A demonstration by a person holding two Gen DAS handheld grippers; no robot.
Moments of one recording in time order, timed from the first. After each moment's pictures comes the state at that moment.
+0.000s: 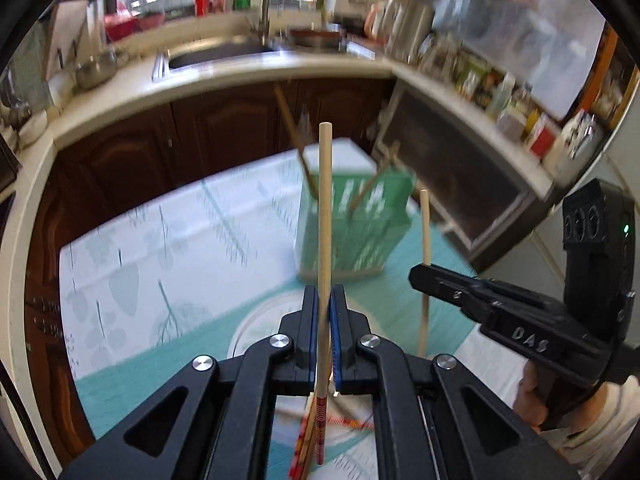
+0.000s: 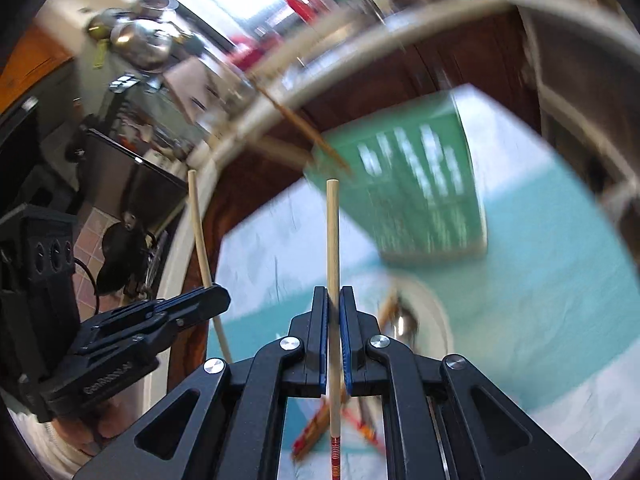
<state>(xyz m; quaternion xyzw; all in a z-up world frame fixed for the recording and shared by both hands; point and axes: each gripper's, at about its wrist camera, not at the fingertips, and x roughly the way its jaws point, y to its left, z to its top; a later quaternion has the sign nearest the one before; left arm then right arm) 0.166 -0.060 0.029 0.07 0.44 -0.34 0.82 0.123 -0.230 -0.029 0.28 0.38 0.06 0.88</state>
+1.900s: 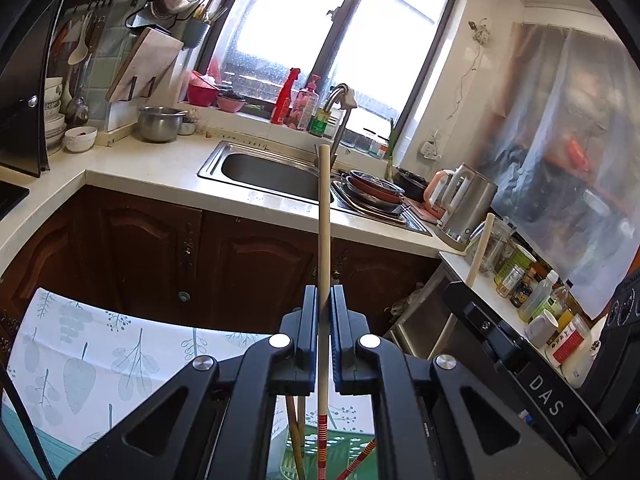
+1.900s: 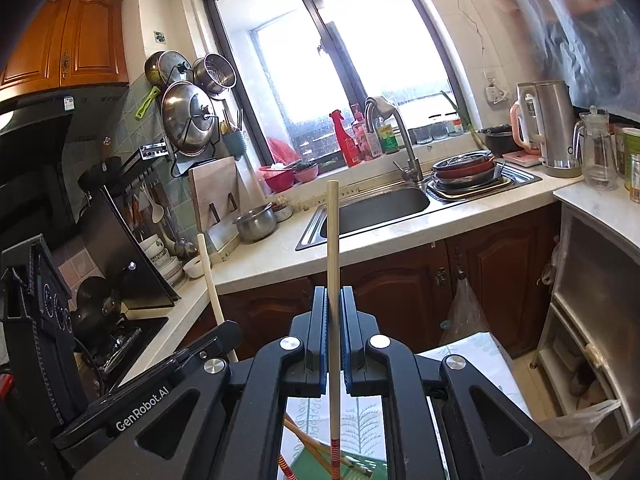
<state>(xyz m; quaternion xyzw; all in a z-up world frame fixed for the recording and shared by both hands) 0.270 -0.108 0.053 -0.14 0.27 -0.23 0.92 0.321 -0.315 0.116 0.18 0.19 0.03 0.96</state>
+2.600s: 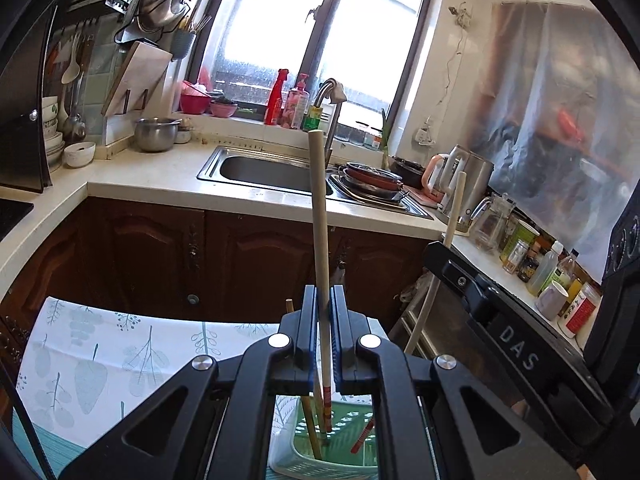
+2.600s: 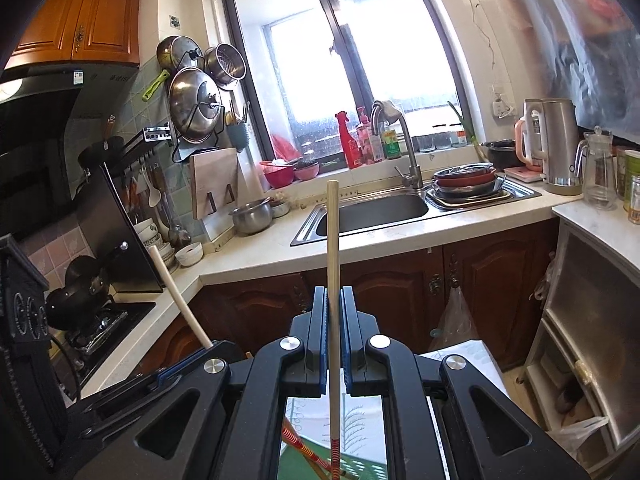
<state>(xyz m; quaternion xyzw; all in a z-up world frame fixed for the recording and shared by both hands) 0.246 -0.113 0.039 -0.10 0.27 -0.24 0.93 0.323 -0.294 0.086 0.13 0.19 0.03 0.97</state>
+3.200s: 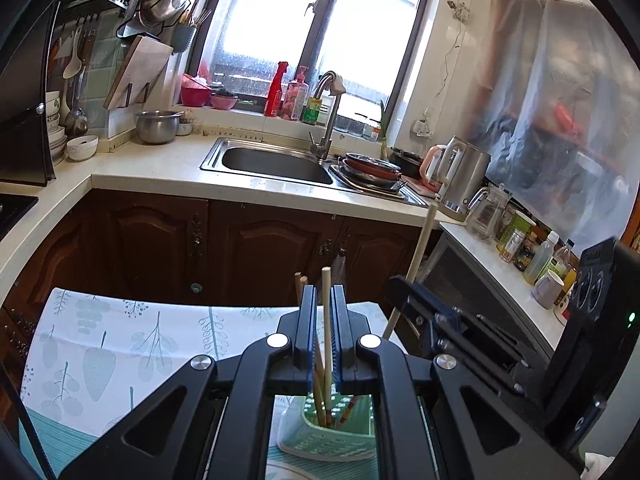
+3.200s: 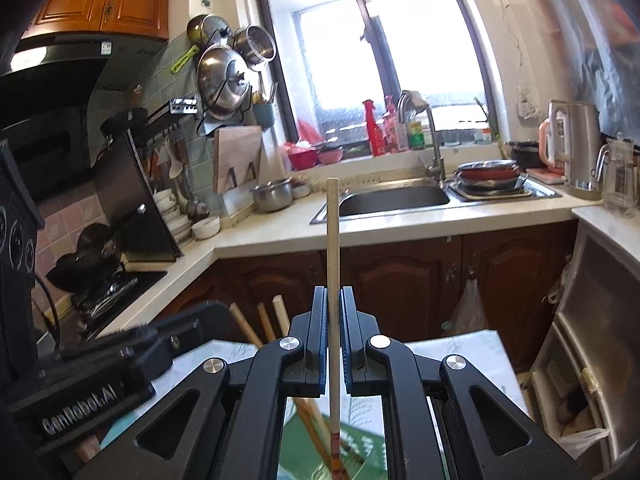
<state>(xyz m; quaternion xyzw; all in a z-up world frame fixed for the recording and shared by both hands) 0.228 -0.096 0.035 -0.09 0.28 -0.24 0.92 0.301 -0.266 0.038 0.09 0.23 0.09 0.97</state>
